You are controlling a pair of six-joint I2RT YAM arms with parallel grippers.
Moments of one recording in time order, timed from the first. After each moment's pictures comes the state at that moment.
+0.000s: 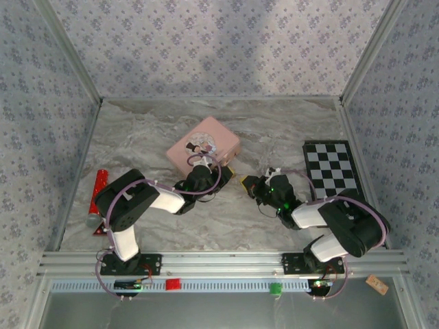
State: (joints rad) left arm -0.85 1.80 0.65 0.83 0.02 -1.36; right arm 0.60 1.46 0.25 0.89 -0.20 1.45
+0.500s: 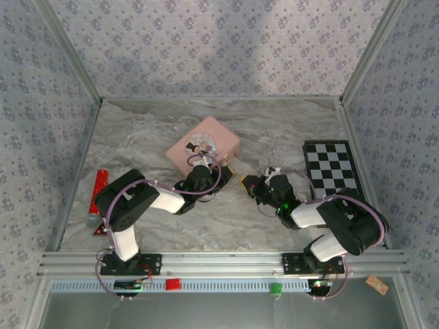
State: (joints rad) left arm -0.85 1.80 0.65 0.83 0.02 -1.36; right arm 0.60 1.47 0.25 0.92 -0.20 1.45
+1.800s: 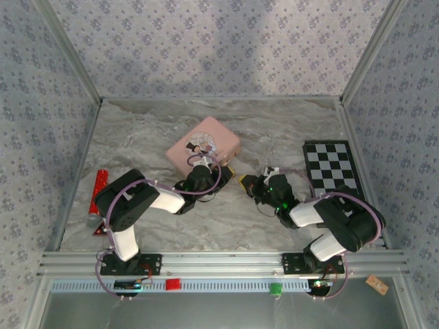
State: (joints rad) left arm -0.85 1.80 0.65 0.83 0.02 -1.36; right arm 0.60 1.51 0.26 0.94 -0.20 1.46
